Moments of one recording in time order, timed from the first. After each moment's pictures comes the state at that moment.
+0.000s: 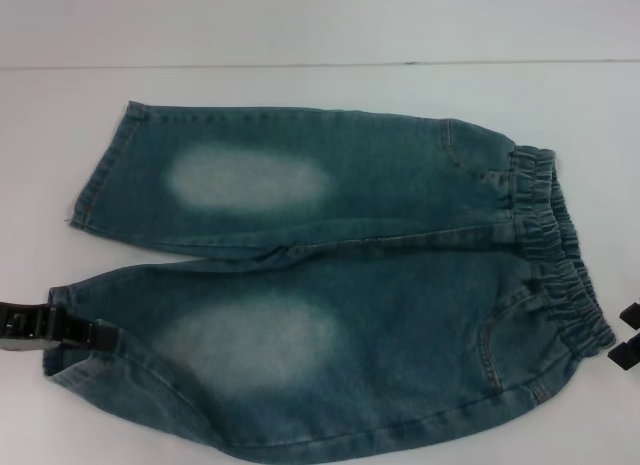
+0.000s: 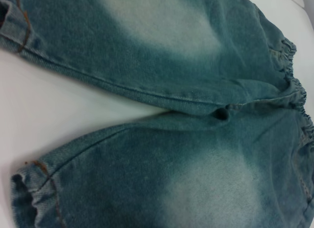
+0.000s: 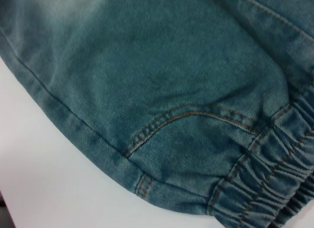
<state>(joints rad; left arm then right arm) -0.56 -2.02 0.39 0.85 2.63 1.83 -2.25 0.75 1.95 -0.76 -0.86 -2.84 -1.82 1.92</state>
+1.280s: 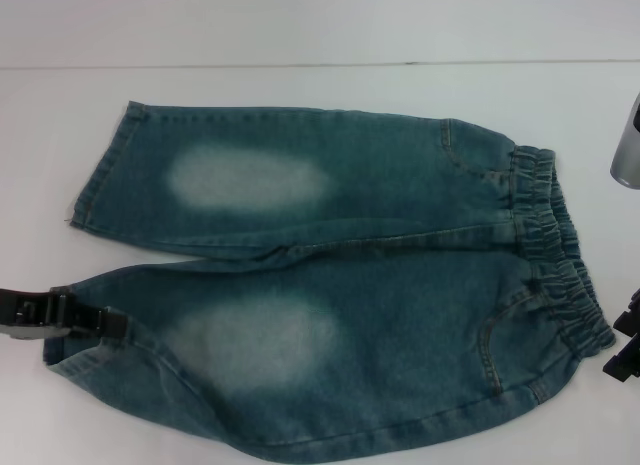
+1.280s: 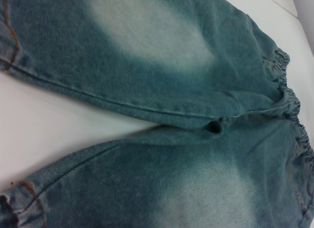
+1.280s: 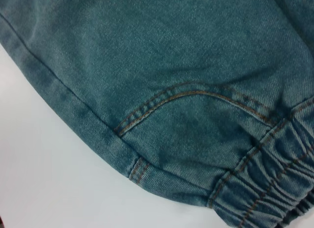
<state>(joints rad) -0.58 -2.02 0.39 0.84 2.62 1.81 -2.26 0.80 1.99 -0.95 -0.85 -2.89 -1.78 2.01</state>
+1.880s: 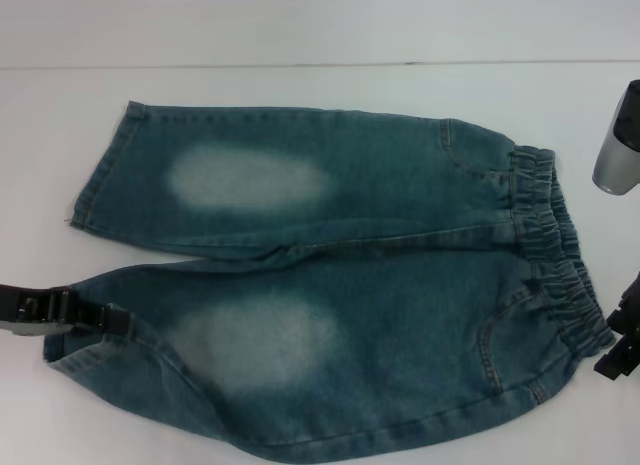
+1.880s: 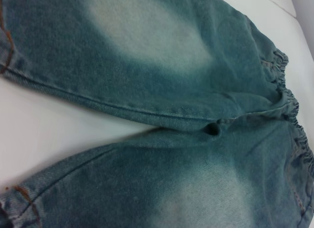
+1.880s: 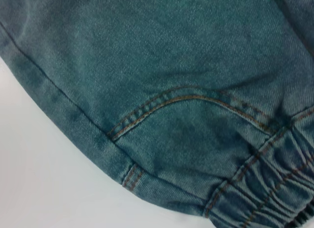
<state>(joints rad) -0.58 -2.02 0.39 0.84 2.62 1.81 -2.26 0.81 2.01 -0.99 -0.84 -2.89 -1.74 2.02</state>
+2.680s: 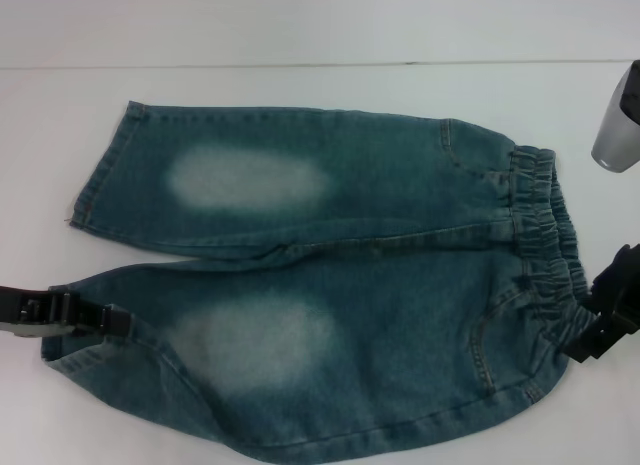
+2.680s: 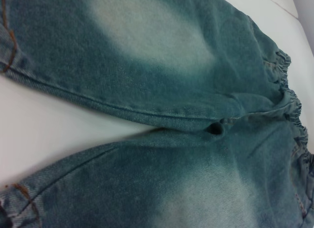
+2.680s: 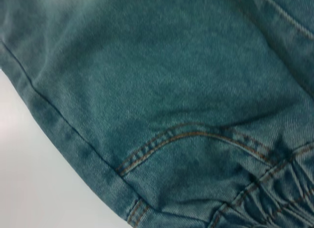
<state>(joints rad) -0.58 -2.02 0.39 0.82 2.62 1.79 -2.25 0.82 2.00 -0.92 -0.80 -2.82 -1.72 1.98</state>
